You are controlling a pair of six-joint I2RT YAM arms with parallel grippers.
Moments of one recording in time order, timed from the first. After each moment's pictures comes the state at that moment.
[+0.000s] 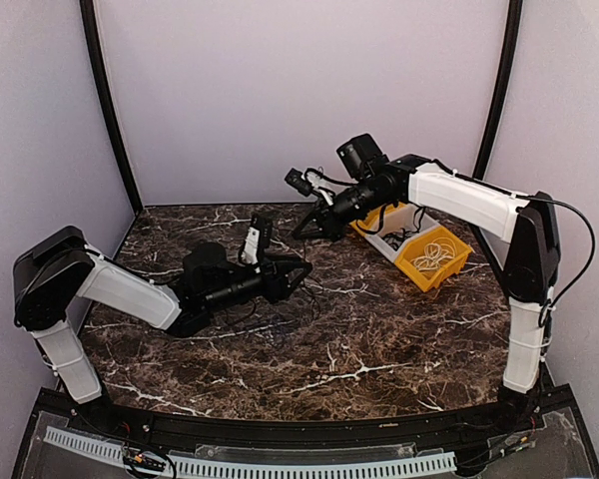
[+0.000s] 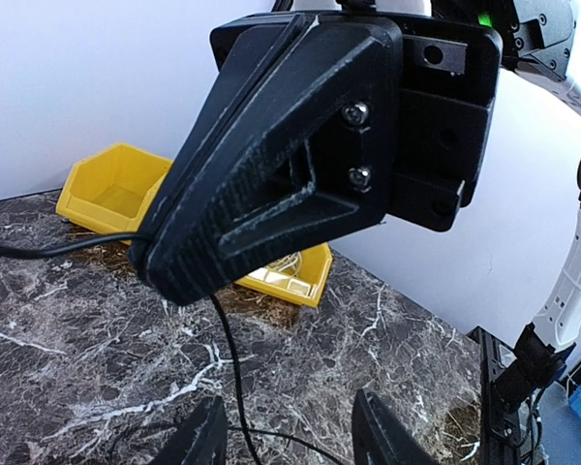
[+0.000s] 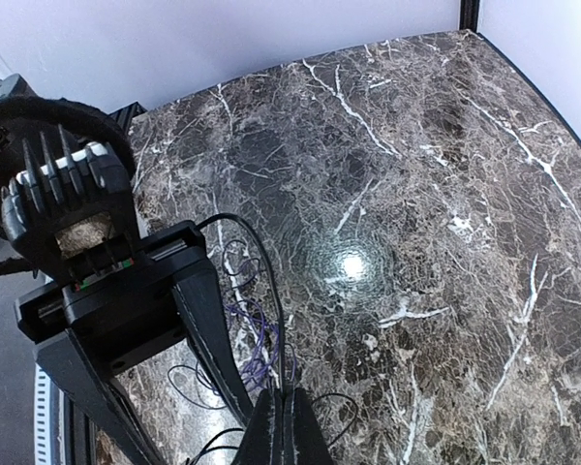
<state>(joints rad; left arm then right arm) -0.86 1.73 0.74 0.96 0.19 -0.39 0.69 1.99 1.86 -0.70 -0.72 -0.36</state>
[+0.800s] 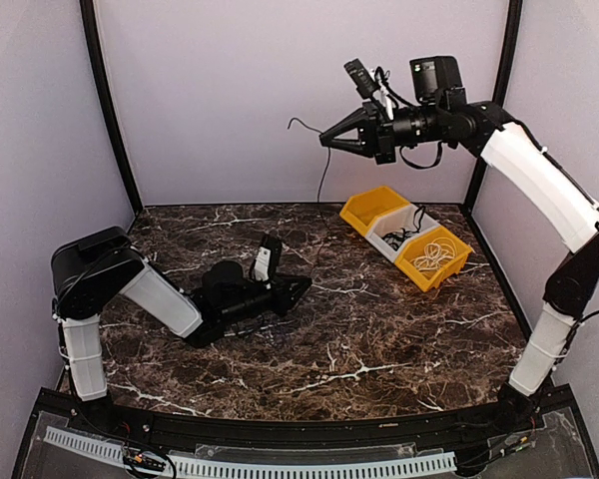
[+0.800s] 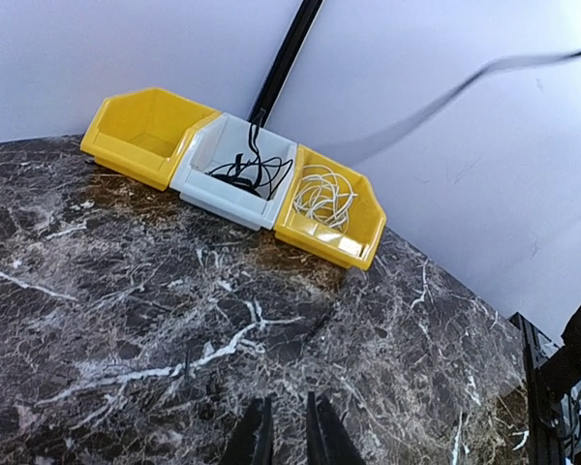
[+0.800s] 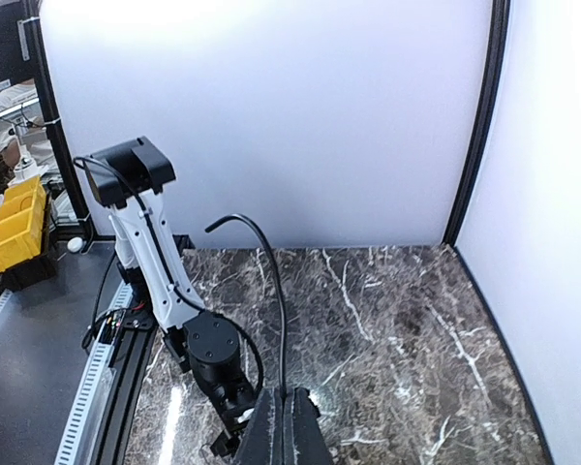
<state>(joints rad) -0.86 1.96 0.77 1.10 0.14 -0.41 0.61 1.75 2.02 -0.67 -0.96 -0.32</state>
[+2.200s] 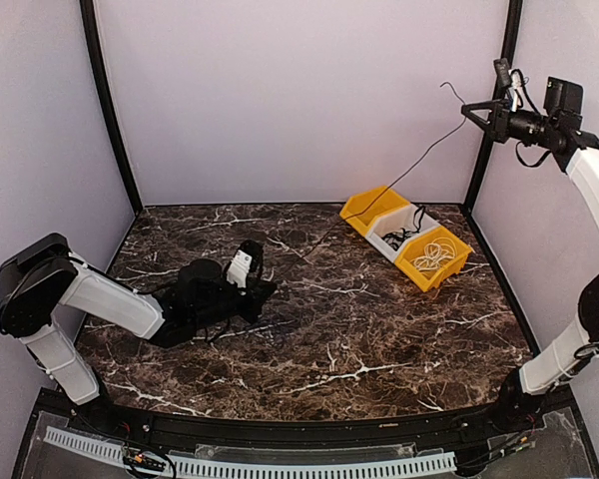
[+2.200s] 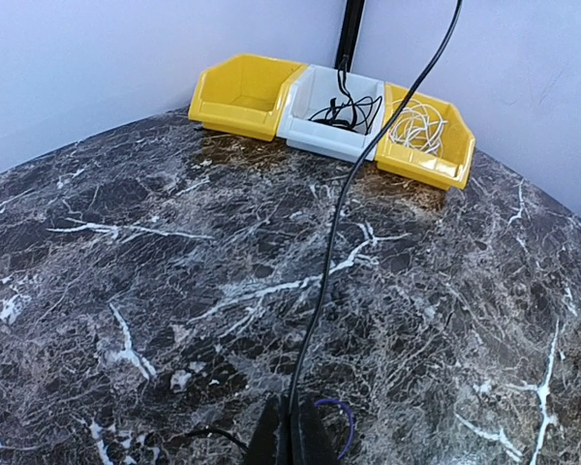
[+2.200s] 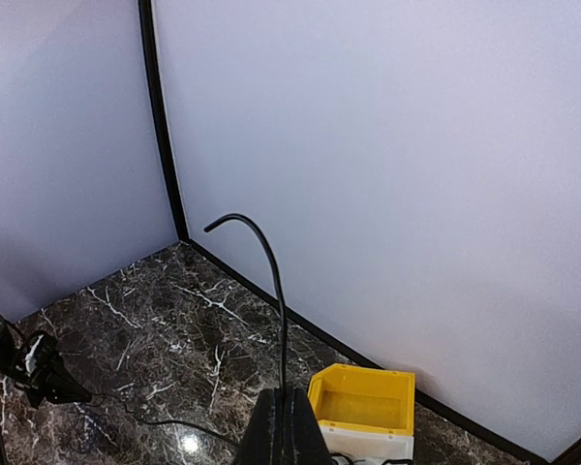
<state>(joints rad) -0.85 1.64 0.60 0.74 -0.06 -0.16 -0.11 1.48 1.71 -0.40 -0.95 -0.09</state>
